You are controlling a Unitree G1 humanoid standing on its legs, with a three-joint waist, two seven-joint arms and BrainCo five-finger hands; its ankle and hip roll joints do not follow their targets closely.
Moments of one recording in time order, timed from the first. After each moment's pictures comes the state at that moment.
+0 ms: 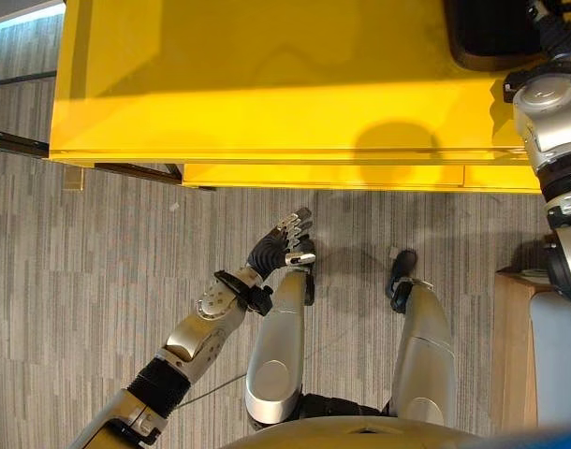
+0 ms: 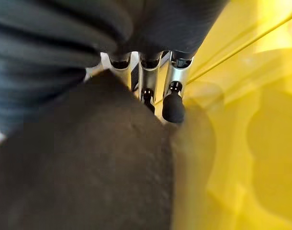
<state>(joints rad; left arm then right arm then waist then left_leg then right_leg) -0.12 0.52 -0.48 0.01 -0.65 -0.07 -0.12 -1.26 -0.69 0.32 0.90 0.18 0.19 -0.61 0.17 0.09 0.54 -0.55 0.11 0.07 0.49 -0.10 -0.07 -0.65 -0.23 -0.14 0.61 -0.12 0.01</state>
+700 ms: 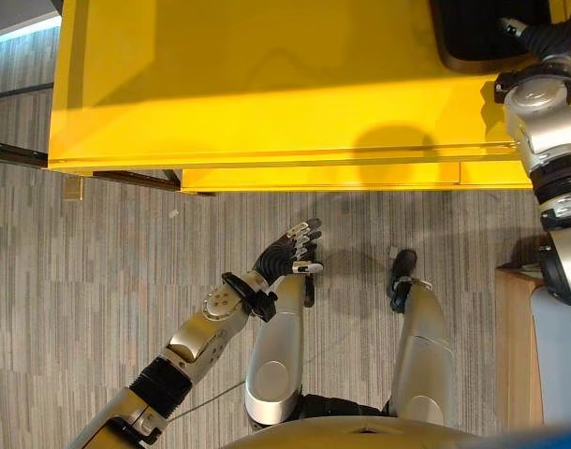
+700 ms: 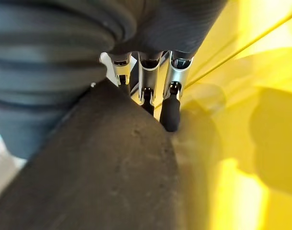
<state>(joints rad) -0.13 0.52 -0.51 0.01 -0.64 -0.02 -0.14 -1.18 -0.67 0.29 0.80 0.22 0.18 -0.64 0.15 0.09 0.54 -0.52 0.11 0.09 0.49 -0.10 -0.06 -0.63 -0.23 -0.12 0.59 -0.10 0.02</state>
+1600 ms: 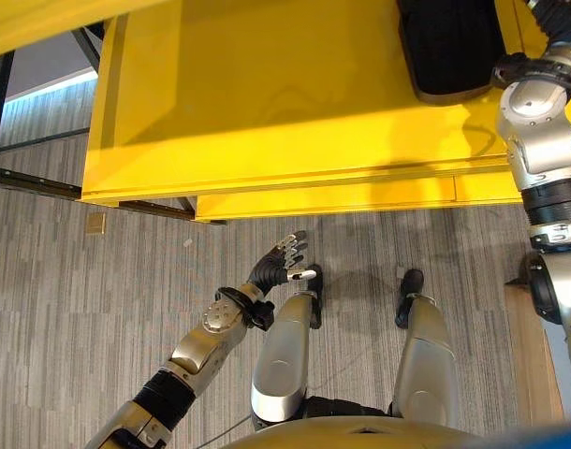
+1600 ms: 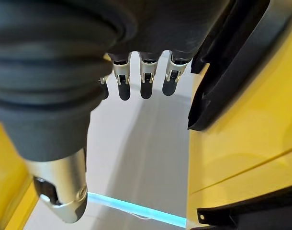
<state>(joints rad) -0.06 0.48 -0.49 0.08 -0.57 -0.04 -0.07 -1.09 -0.62 0.17 0.50 0.18 0.04 -0.77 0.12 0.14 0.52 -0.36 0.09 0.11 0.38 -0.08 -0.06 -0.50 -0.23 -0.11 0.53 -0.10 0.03</state>
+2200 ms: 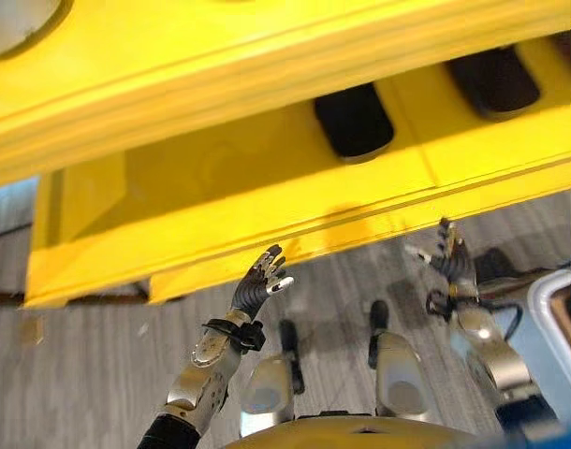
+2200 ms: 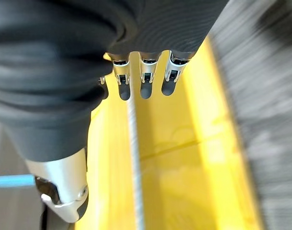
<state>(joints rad) 0.14 0.33 -0.28 0.09 -0.60 -0.09 -0.08 0.15 -0.45 0.19 -0.05 0.31 0.06 -0.32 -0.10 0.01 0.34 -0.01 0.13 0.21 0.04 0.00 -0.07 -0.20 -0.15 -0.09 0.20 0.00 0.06</state>
